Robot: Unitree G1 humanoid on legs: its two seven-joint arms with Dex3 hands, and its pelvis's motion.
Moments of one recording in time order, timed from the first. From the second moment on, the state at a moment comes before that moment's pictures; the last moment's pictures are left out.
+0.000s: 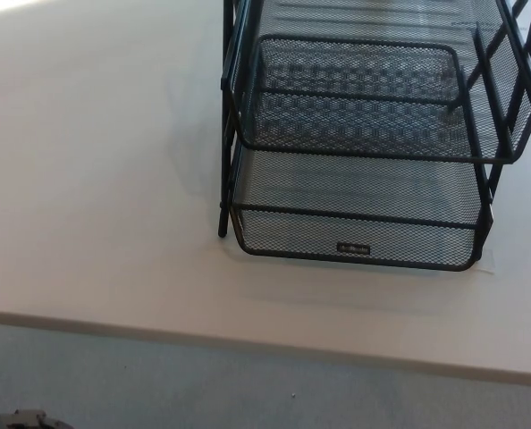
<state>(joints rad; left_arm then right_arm) -0.22 0.64 -0.17 1.16 0.19 -0.46 -0.53 0.21 -0.61 0.26 0.00 -0.09 0.15 0.65</state>
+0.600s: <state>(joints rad) -0.22 0.64 -0.17 1.17 0.19 -0.46 -0.54 0.17 -0.58 0.32 0.37 -0.24 0.00 0.38</state>
